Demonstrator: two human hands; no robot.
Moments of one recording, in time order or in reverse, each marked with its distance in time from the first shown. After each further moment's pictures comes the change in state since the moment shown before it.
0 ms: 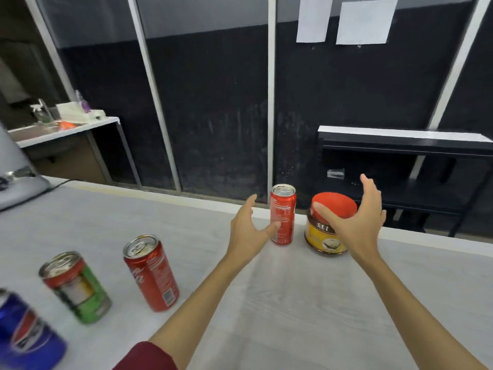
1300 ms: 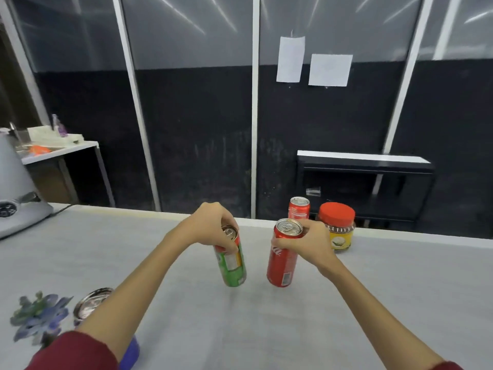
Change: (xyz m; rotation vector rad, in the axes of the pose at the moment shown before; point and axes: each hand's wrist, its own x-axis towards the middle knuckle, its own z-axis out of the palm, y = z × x) left_hand -0.025 0.000 -0.224 0.573 -0.481 0.232; right_hand -0.123 -0.146 0.035 0.114 -0.376 0.172
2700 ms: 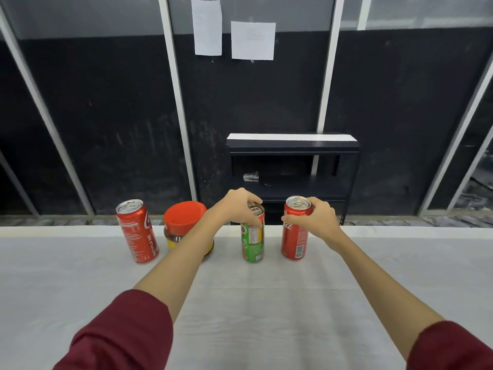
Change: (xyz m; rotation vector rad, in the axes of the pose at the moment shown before) left_hand 0.262 0.328 0.188 -0.115 -0.114 0.156; right_hand 0.151 0.215 -0.329 -0.191 0.125 0.224
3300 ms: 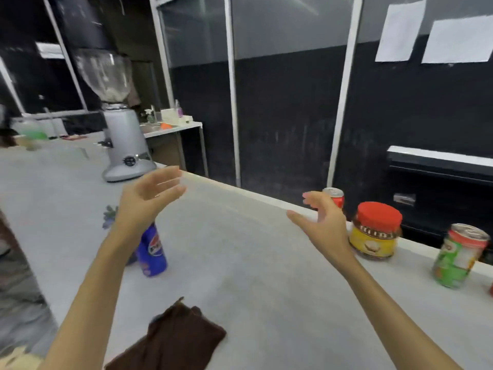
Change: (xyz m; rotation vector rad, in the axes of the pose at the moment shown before) left_hand -0.452 -0.184 -0.139 -0.535 1.126 -0.232; right_hand -0.215 -0.194 0.211 0.426 -0.269 -0.626
